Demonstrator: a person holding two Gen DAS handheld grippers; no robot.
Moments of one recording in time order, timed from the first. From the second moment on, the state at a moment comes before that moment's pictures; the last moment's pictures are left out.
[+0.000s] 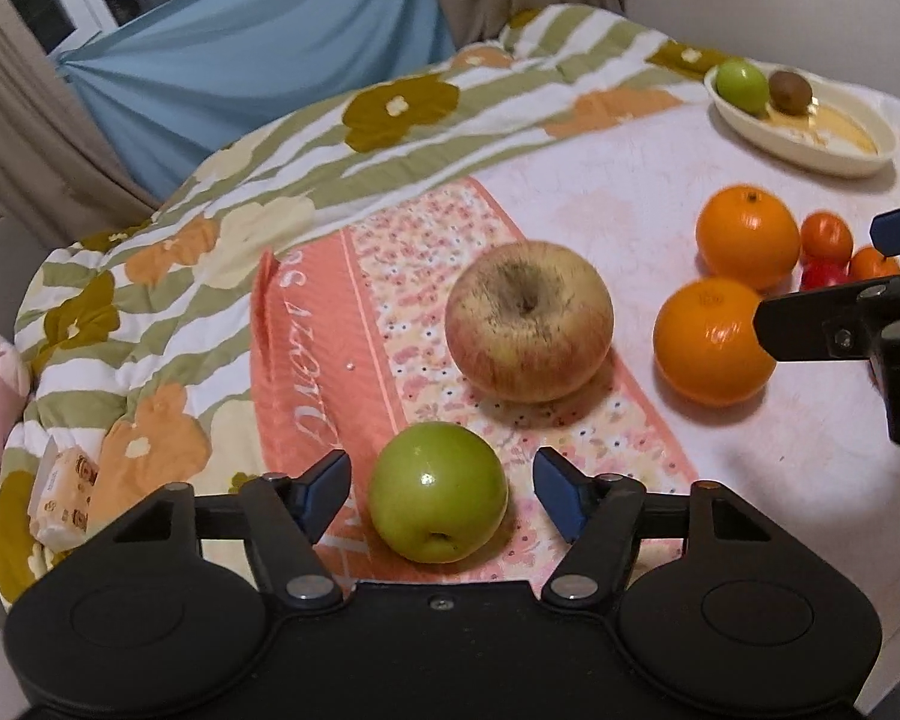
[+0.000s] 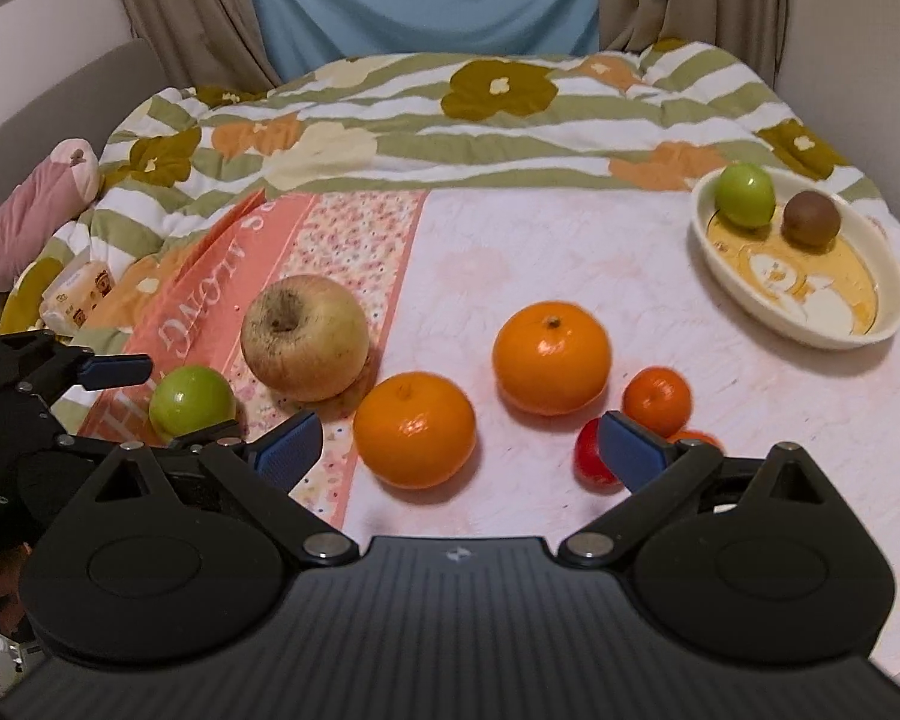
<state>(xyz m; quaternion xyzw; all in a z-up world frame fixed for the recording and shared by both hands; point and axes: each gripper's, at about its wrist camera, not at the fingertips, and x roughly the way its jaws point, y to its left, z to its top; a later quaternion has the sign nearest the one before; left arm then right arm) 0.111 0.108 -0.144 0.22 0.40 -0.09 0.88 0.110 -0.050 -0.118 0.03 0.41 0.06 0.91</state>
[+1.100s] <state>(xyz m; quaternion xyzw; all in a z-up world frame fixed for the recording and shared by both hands) 0.106 0.117 -0.150 0.18 0.44 -0.12 0.87 0.146 -0.022 -0.161 0.00 0.44 0.08 0.89</state>
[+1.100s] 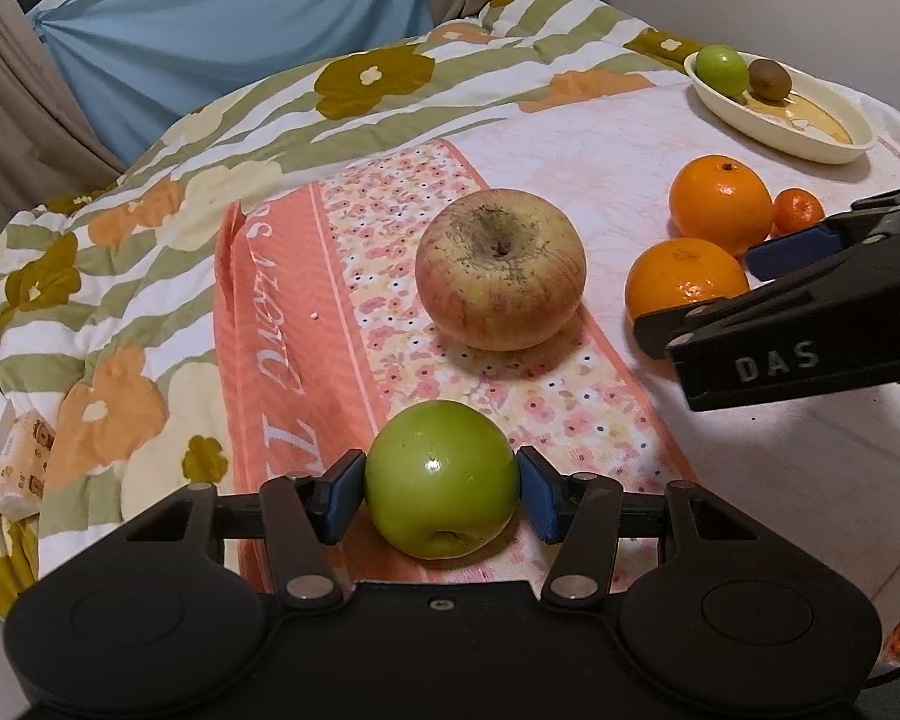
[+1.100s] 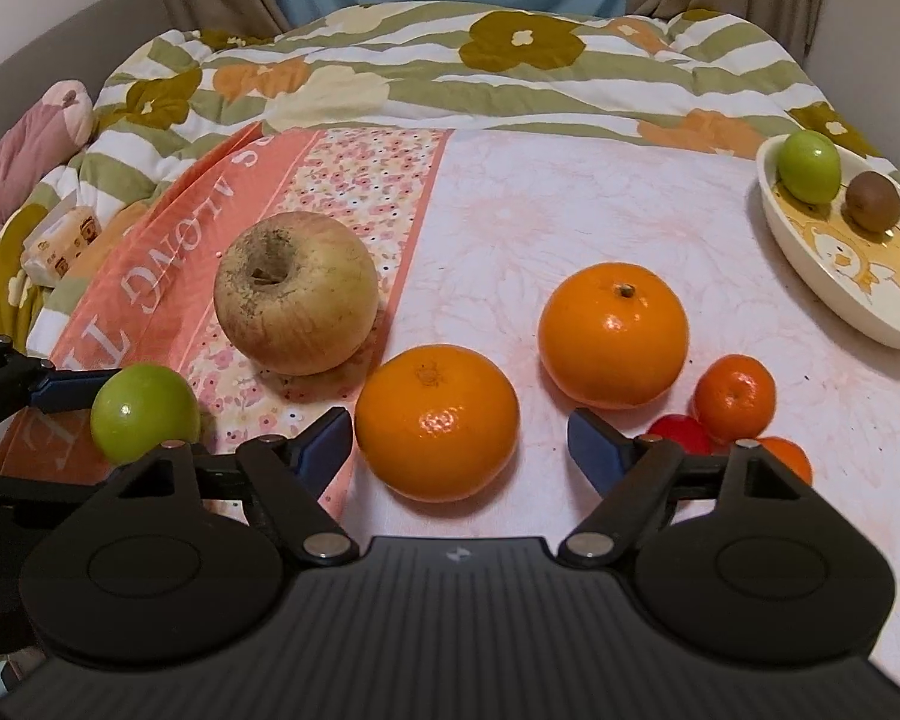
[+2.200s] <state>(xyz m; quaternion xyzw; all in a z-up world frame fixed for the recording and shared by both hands) 0.088 0.079 -0.077 0.14 0.39 -0.08 0.91 0.126 -0.071 -0.096 0.01 0.39 0.10 0.91</state>
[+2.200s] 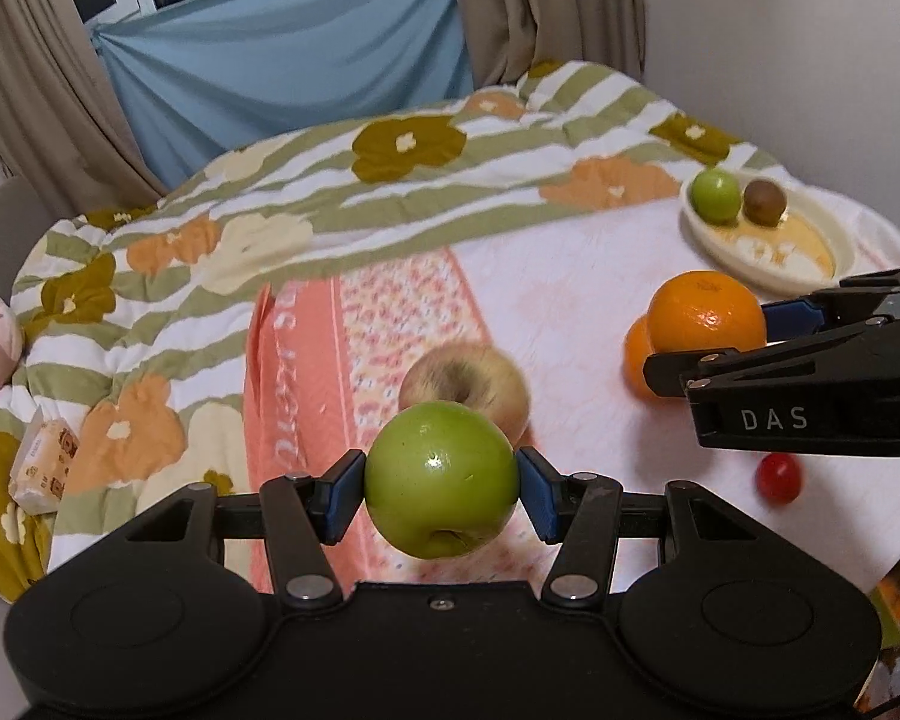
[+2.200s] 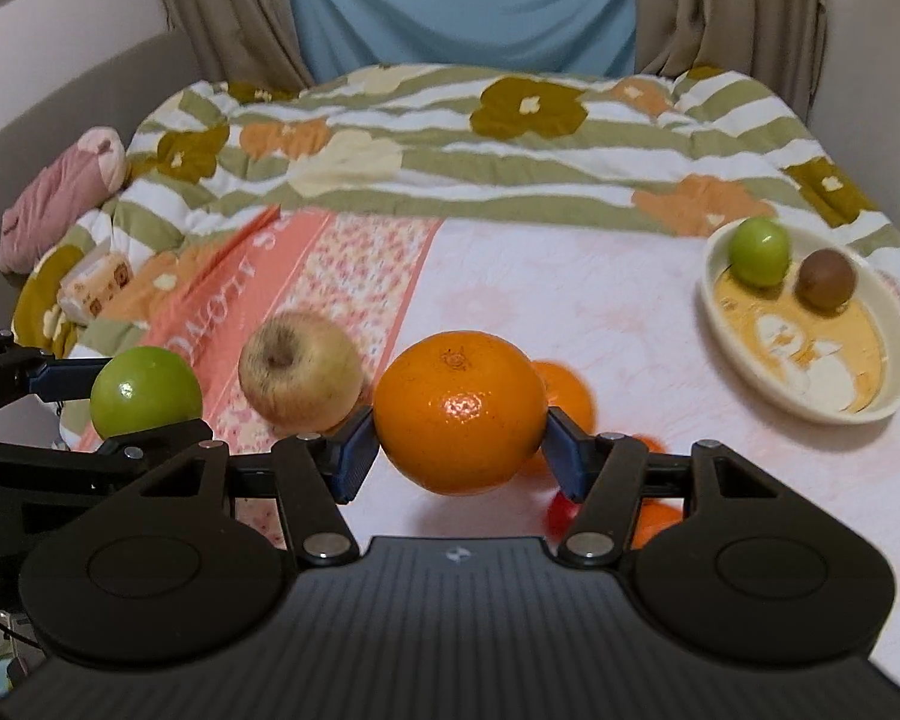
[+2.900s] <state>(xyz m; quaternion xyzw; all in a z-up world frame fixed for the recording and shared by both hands) 0.101 -0.072 -0.028 0.10 0.35 -0.10 0.92 0.130 -0.269 -0.047 0.02 0.37 0.05 0.93</state>
